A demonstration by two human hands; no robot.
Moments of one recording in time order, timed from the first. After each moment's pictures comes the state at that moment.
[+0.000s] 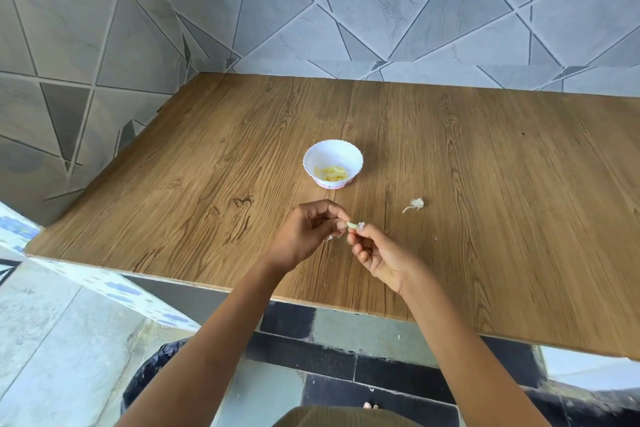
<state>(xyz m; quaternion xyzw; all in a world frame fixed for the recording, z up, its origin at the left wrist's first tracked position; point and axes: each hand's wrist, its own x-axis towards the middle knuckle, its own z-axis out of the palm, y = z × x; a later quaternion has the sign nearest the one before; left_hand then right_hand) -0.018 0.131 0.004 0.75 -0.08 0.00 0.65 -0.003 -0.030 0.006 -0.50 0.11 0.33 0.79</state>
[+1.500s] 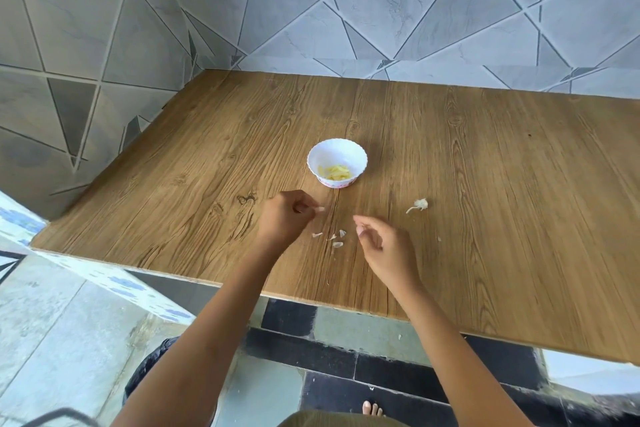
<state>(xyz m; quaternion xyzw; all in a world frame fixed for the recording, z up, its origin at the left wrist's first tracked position) -0.006 0.159 0.006 0.89 0.13 0.09 0.43 -0.005 -0.030 -0.025 -0.87 -0.16 -0.05 0.46</state>
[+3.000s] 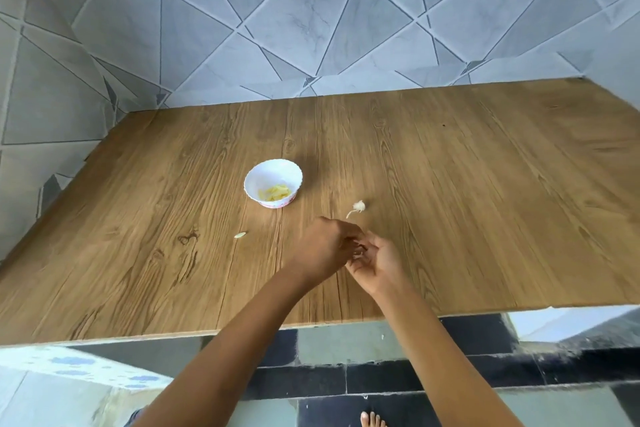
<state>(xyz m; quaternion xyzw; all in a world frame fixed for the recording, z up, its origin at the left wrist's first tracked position) -0.004 0.035 0.033 0.93 -0.22 0.02 0.29 -0.010 -0.072 0.013 -0.21 0.32 0.15 0.91</state>
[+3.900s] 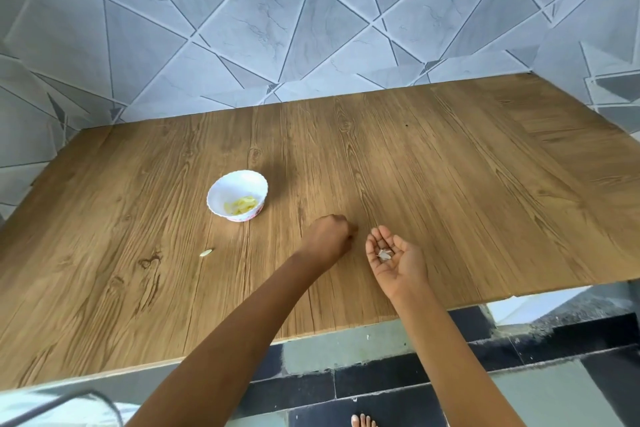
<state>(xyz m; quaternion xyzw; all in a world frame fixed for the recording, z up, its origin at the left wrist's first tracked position) 0.045 -0.012 0.001 0.95 -0.30 -0.03 0.12 -0.011 -0.138 0.006 -0.18 0.34 0.02 0.92</state>
